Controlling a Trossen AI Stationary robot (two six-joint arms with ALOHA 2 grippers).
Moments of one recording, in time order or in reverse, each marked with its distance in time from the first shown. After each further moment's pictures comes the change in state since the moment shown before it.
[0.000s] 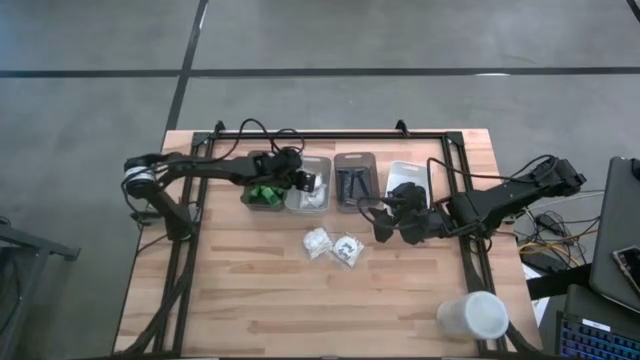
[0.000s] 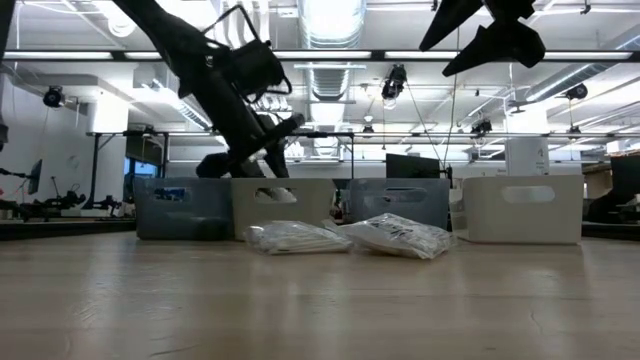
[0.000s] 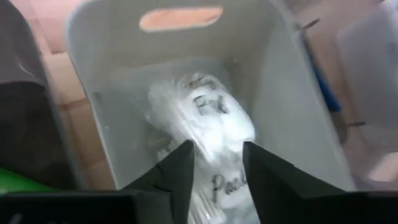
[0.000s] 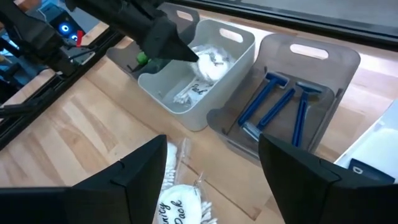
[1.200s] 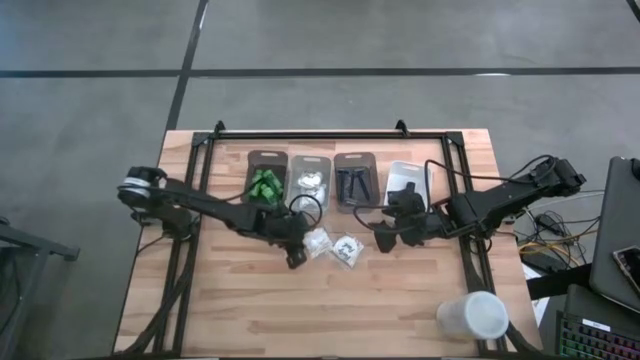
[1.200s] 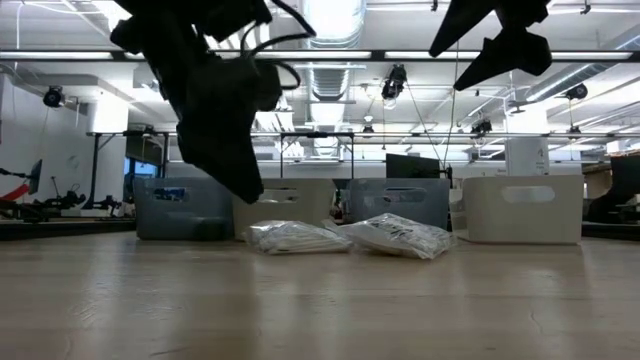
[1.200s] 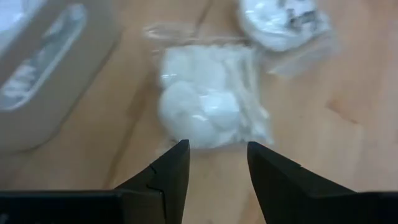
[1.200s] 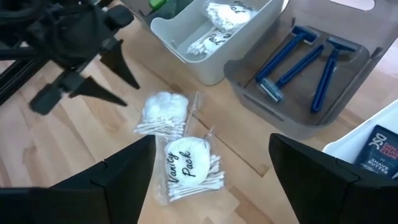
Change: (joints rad) left arm -0.506 0.005 -0.006 -0.141 -0.013 0.289; right arm 0.004 0.005 -0.013 -0.023 -0.195 -0.027
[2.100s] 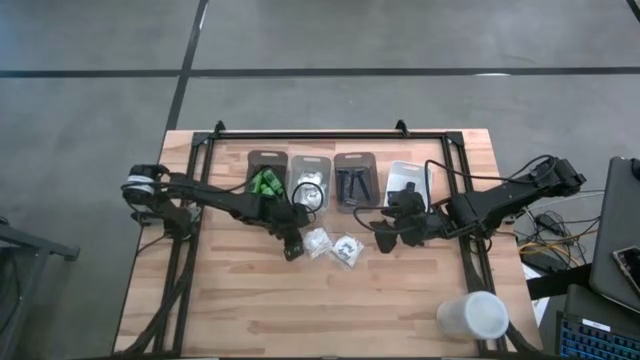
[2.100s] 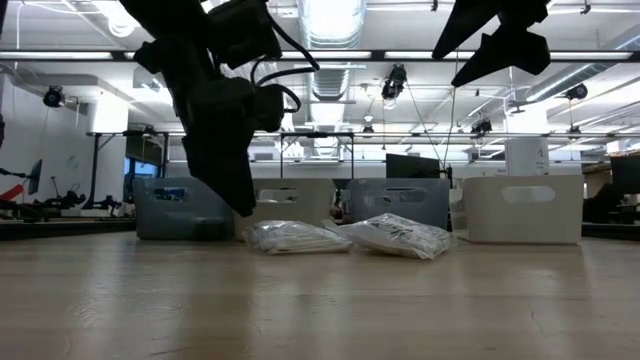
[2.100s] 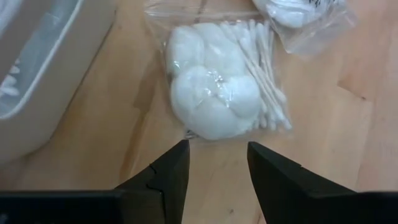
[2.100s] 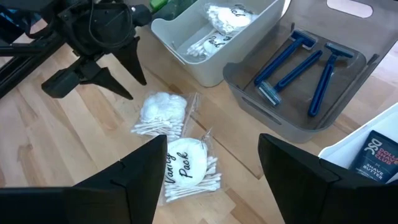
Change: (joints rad) left arm 0.119 0.020 -0.002 -0.035 0.191 0.129; right arm 0.001 -0.001 0.000 -0.001 0.011 -0.027
